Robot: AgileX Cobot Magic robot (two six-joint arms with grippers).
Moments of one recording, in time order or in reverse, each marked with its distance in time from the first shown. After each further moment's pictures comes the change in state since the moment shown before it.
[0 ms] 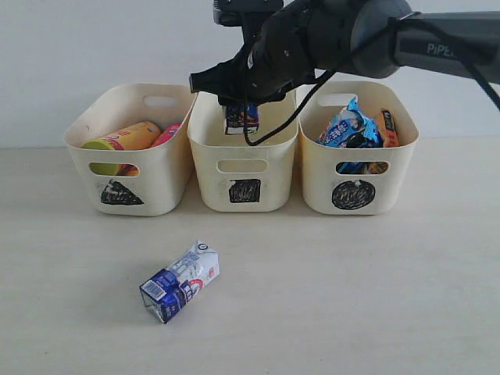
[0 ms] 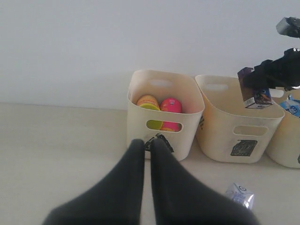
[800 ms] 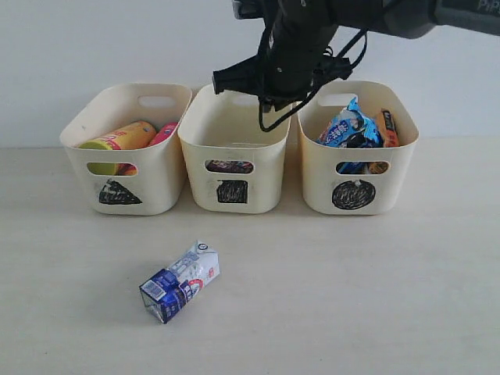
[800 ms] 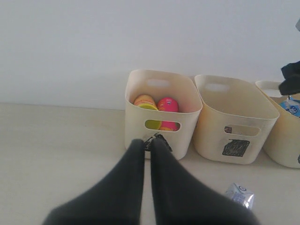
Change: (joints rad) left arm 0.000 0.000 0.000 0.000 0.000 0.000; right arm -0.001 -0.095 -0.010 0.035 0.353 -0.044
